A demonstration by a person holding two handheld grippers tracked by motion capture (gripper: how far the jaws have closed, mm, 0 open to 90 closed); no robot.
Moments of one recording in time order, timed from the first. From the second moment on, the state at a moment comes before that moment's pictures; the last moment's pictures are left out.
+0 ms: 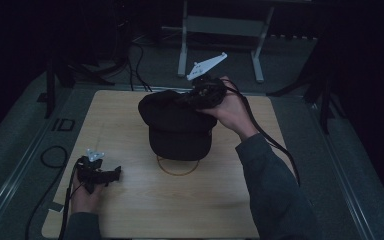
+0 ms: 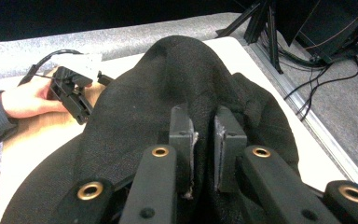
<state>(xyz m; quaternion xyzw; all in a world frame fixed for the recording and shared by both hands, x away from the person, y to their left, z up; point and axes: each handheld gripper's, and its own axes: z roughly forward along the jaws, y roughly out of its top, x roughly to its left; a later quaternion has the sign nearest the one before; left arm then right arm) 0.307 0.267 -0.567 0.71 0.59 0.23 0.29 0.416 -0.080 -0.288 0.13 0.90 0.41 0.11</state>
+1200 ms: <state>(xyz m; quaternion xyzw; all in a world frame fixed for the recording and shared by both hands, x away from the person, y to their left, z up) 0.307 0.267 -0.567 0.72 0.59 0.23 0.29 0.420 -0.076 -0.292 0.15 0.90 0.40 0.11</state>
